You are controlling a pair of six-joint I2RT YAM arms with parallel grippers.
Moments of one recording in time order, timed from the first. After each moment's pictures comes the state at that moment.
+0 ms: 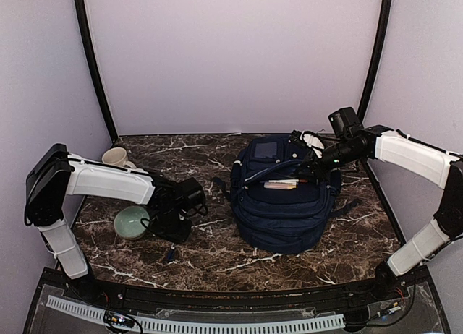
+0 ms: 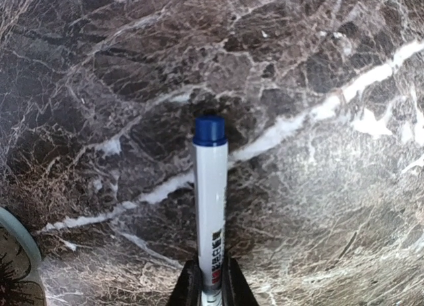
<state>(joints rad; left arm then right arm) -0.90 1.75 1.05 -0.85 -0.12 -0.65 0.40 1.47 1.16 -0.62 -0.55 -0.55</state>
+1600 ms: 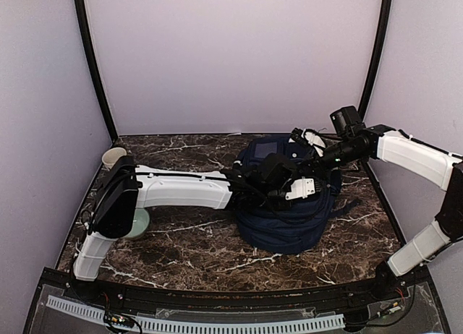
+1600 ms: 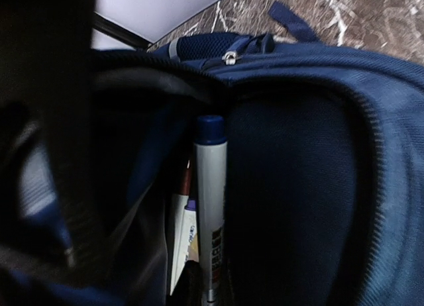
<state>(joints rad) -1.15 2.25 1.84 -0.16 -0.32 0.72 0.40 1.45 1.16 -0.62 -0.57 -0.52</state>
